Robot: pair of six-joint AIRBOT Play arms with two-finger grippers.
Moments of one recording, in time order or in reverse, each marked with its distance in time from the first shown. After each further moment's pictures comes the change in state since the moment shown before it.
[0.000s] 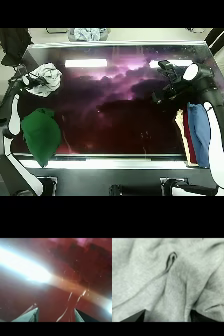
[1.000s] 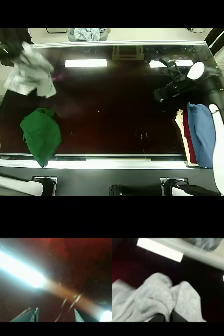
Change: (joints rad) left arm -0.076 0.538 0.042 -0.141 -0.187 -0.024; right arm -0.001 0.097 0.000 -0.007 -0.016 -0.078
